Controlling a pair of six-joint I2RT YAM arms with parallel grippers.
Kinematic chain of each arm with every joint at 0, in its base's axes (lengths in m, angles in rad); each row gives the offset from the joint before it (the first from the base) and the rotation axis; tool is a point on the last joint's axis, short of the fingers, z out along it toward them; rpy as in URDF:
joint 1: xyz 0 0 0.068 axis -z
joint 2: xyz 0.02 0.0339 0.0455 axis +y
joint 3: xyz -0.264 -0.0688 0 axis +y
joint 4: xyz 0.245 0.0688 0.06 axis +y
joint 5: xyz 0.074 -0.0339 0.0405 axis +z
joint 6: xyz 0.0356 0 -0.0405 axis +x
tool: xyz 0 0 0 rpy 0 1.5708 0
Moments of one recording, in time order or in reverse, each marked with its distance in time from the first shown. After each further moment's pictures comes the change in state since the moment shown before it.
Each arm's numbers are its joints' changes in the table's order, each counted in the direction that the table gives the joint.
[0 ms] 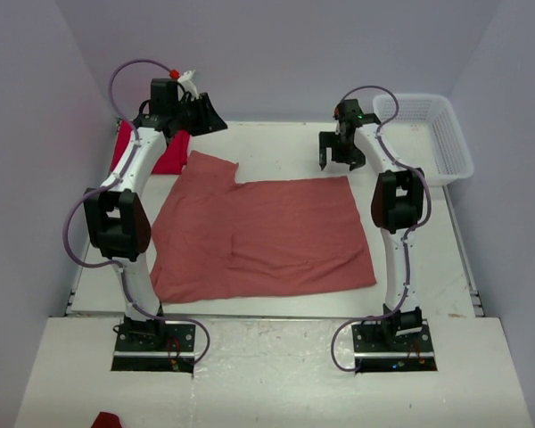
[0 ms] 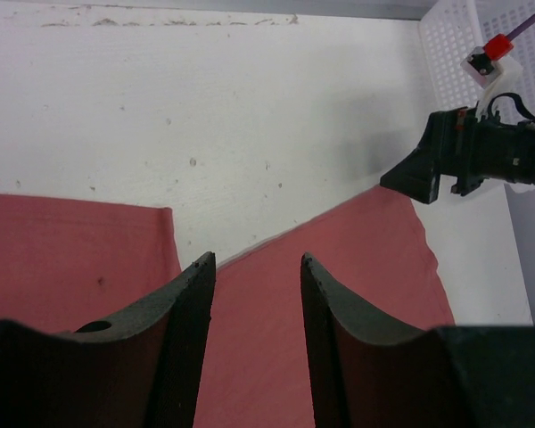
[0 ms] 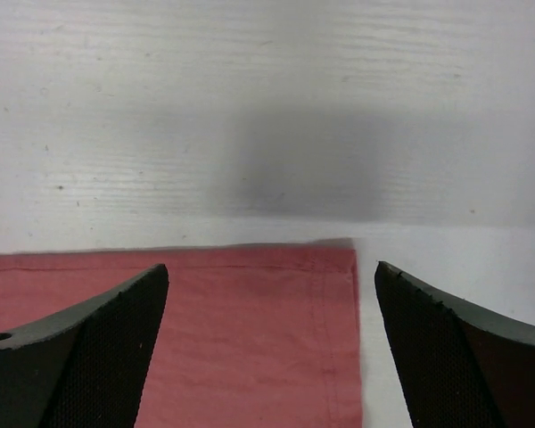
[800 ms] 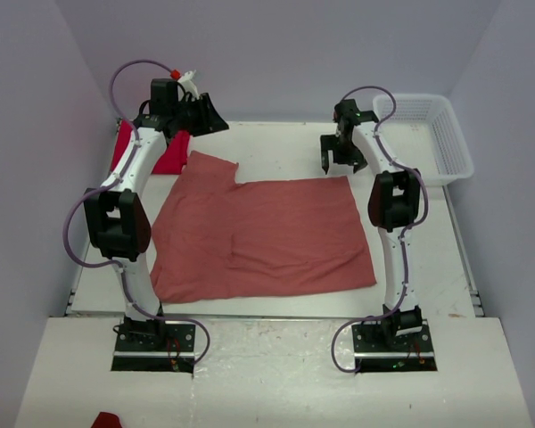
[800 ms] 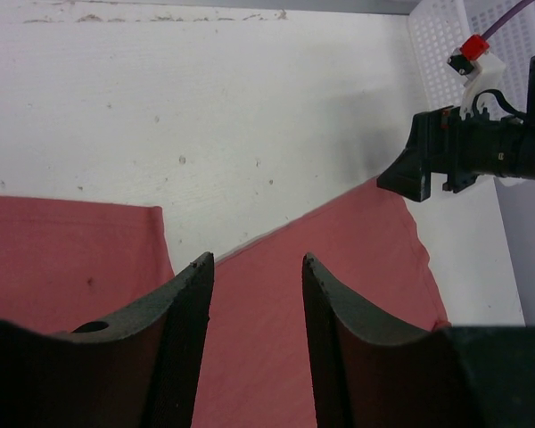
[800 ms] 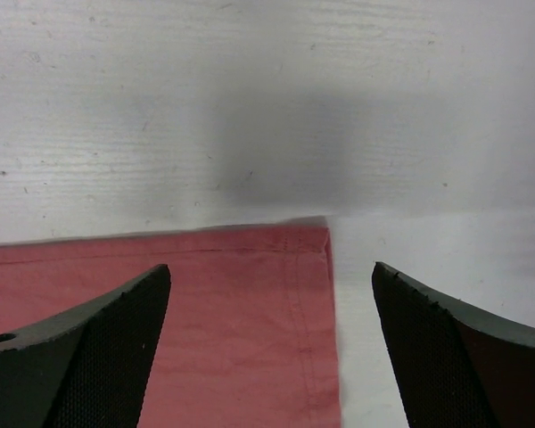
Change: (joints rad) left arm 0.000 0.000 0.004 -0.008 -0.031 -0.008; right arm -0.023 0.058 -0.114 0.131 -0.092 -0.047
